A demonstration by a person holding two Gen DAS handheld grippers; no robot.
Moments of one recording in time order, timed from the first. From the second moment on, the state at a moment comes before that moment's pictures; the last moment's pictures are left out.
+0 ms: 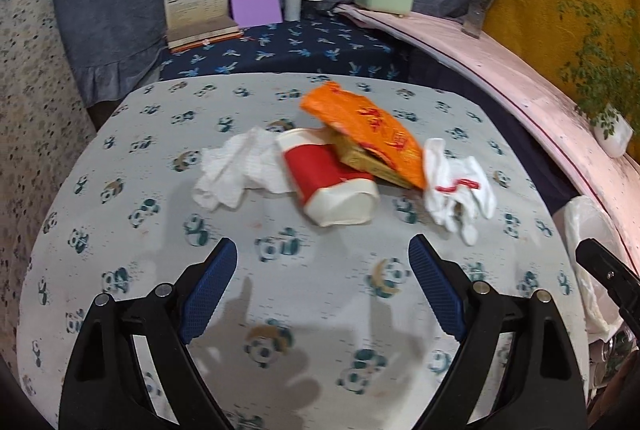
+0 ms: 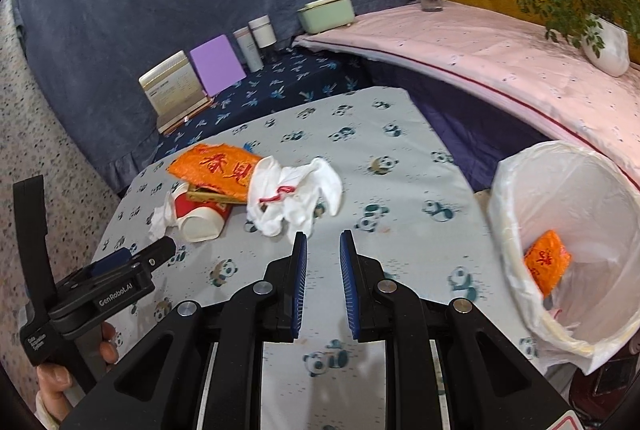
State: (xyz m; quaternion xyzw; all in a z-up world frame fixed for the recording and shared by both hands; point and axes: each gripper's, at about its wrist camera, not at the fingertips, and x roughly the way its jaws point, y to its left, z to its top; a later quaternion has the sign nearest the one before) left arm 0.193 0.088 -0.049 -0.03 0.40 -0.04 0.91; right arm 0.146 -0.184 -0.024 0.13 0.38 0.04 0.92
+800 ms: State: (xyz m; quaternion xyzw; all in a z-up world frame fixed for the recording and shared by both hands) left arm 0.261 0.158 -0.089 -0.03 0.42 0.03 0.91; right arm 0.216 -0.123 -0.060 0.12 0.40 0.06 0.91
